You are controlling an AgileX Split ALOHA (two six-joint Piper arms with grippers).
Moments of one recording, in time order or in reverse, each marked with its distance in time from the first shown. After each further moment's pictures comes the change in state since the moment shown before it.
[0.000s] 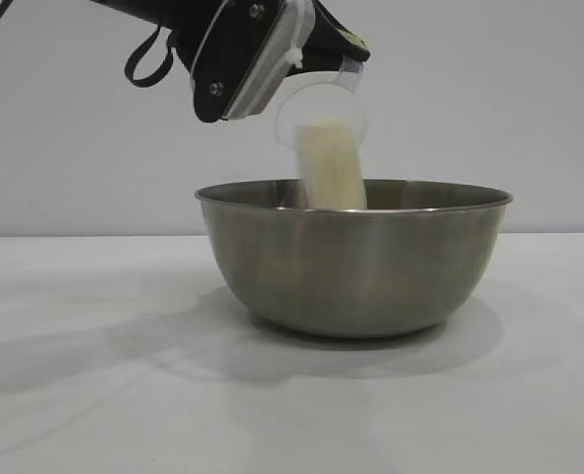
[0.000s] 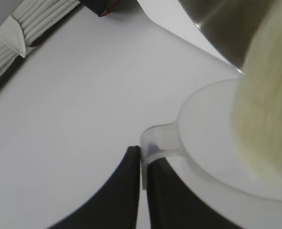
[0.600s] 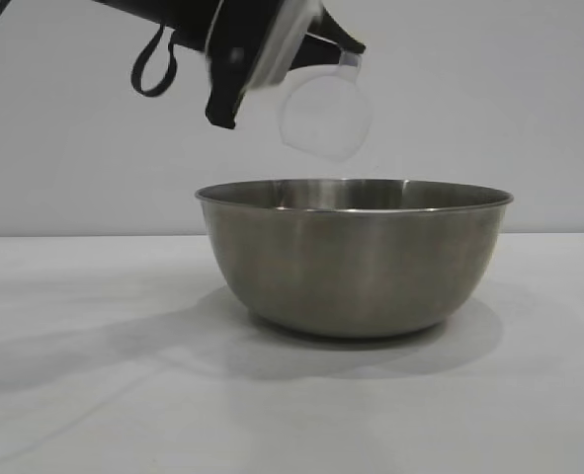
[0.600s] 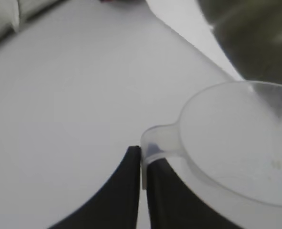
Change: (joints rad) left arm 0.000 0.000 0.000 -0.213 -0.006 -0.598; right arm 0.000 0.000 0.000 0.001 0.000 0.000
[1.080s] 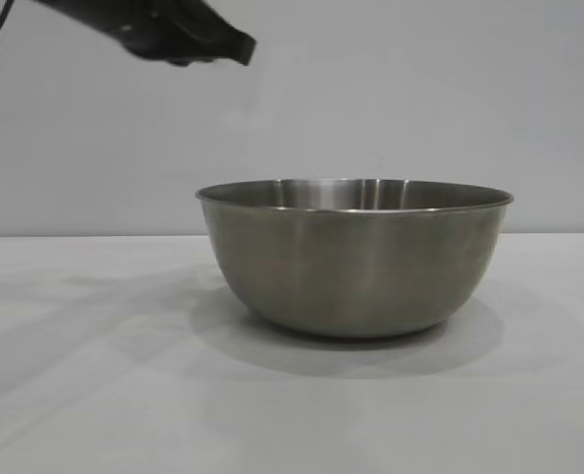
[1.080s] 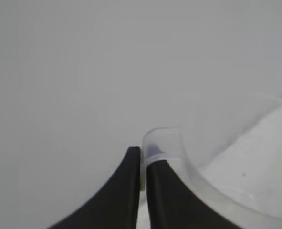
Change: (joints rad) left arm 0.049 -0.013 0.132 -0.842 -0.090 -0.971; right arm 0.000 0.000 0.000 0.002 0.000 0.000
